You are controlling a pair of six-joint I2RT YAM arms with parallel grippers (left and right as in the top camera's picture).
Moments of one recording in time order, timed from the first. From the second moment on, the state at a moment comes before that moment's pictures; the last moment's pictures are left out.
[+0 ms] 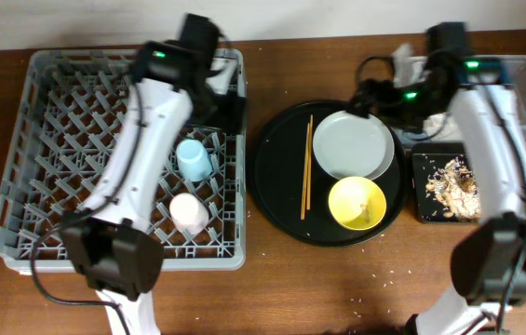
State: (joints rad) left arm -0.35 2.03 2.11 -1.36 0.15 -0.09; right arm -0.07 1.84 1.77 -1.16 -0.49 0.14
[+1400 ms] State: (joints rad) left arm -0.59 2.35 2.71 -1.52 -0.03 -0.12; right arm -0.28 1.70 1.82 -1.29 -0.31 0.13
